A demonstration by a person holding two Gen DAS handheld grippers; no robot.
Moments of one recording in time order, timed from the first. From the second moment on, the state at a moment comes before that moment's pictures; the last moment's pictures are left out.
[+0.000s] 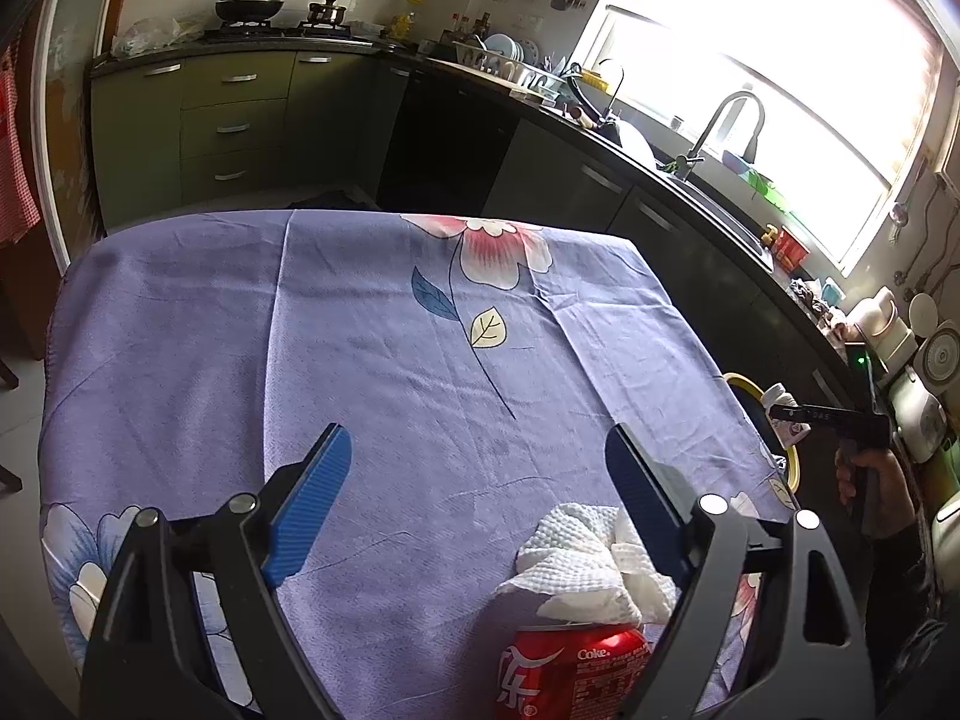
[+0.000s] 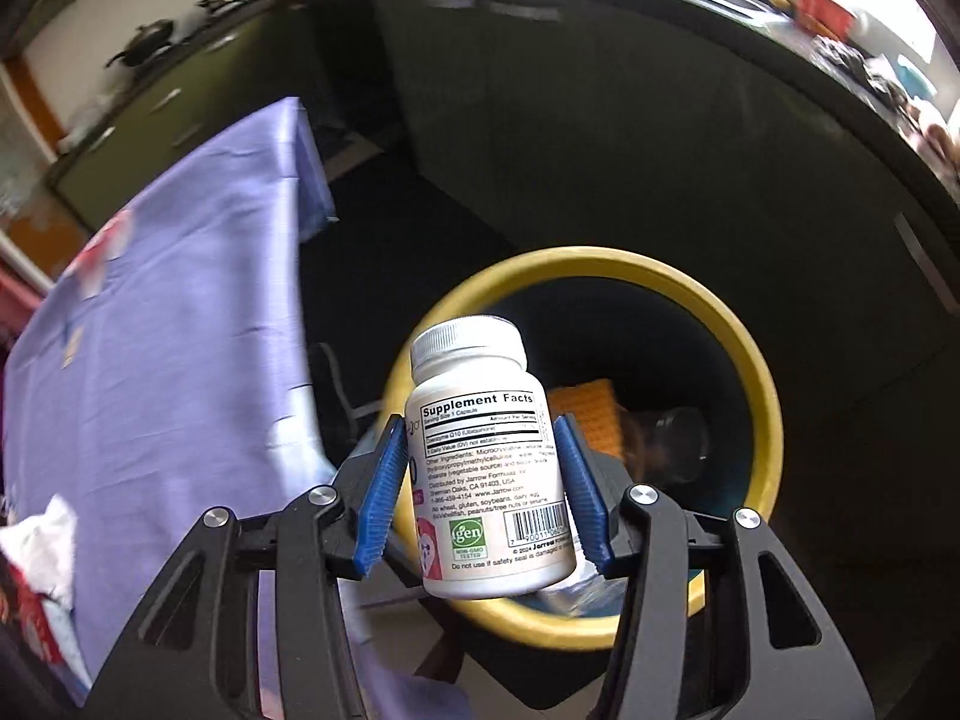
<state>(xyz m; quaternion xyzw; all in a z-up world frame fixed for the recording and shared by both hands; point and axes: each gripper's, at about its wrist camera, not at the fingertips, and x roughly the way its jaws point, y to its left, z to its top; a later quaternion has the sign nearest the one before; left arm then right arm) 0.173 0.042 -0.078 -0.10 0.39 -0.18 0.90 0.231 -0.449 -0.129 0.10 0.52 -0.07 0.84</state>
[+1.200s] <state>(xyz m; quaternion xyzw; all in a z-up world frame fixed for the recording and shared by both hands) 0.090 -0.025 -0.101 0.04 0.53 -0.16 0.83 0.157 -0.410 -0.118 0.13 0.47 0.01 0.87</state>
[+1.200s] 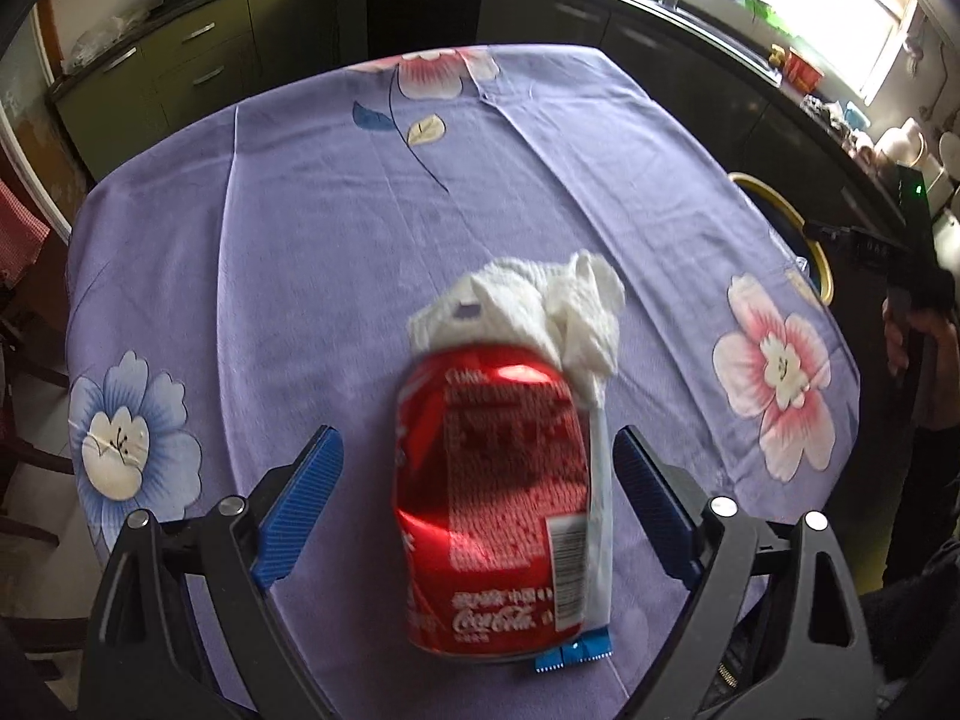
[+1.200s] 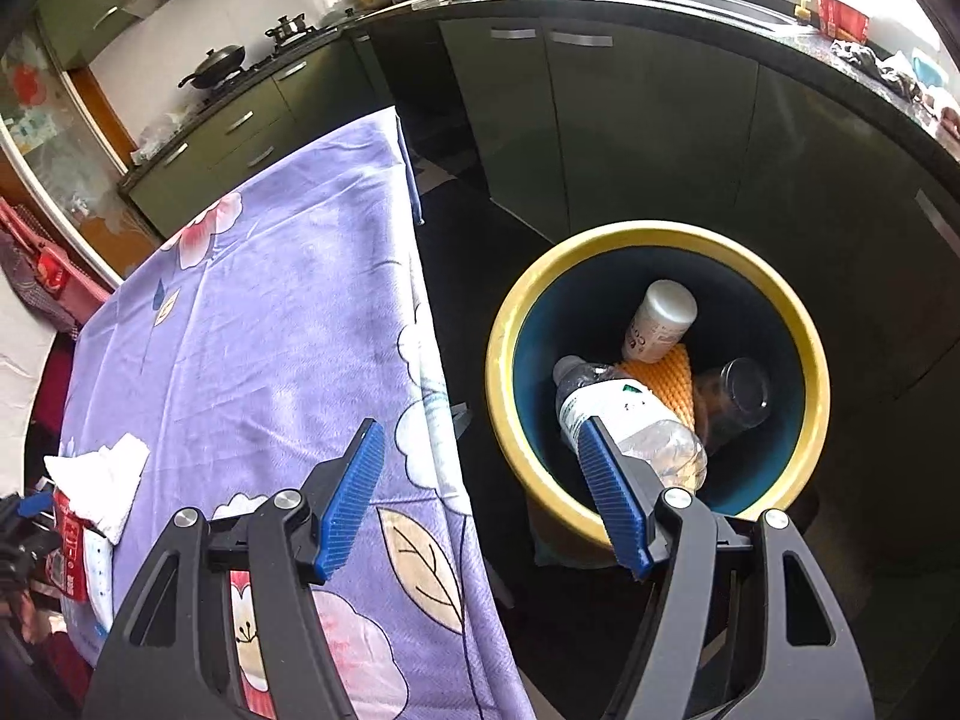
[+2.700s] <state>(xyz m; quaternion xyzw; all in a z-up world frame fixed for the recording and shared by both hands) 0.077 -0.015 -0.090 0.09 0.52 -0.12 0.84 0.150 -0.406 -0.131 0.14 0.48 0.04 0.87</state>
